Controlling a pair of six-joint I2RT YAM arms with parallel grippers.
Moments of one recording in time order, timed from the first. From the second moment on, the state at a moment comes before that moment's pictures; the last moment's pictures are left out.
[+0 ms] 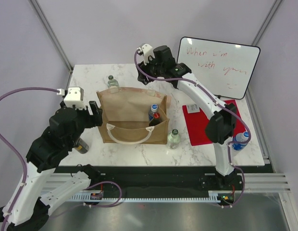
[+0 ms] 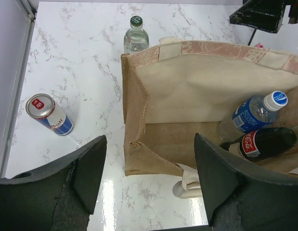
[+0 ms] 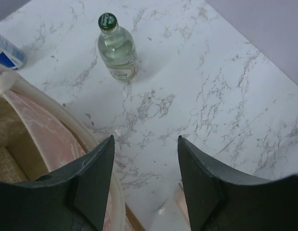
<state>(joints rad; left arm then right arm) -0.61 0.70 1.24 -0.90 -0.49 -0.26 0.64 2.05 2.13 -0.53 -0.20 -0.08</state>
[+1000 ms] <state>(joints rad) -0.13 1.50 1.68 -0.74 -0.01 -0.29 0.69 2.03 1.96 -0.56 -0.51 -0.27</state>
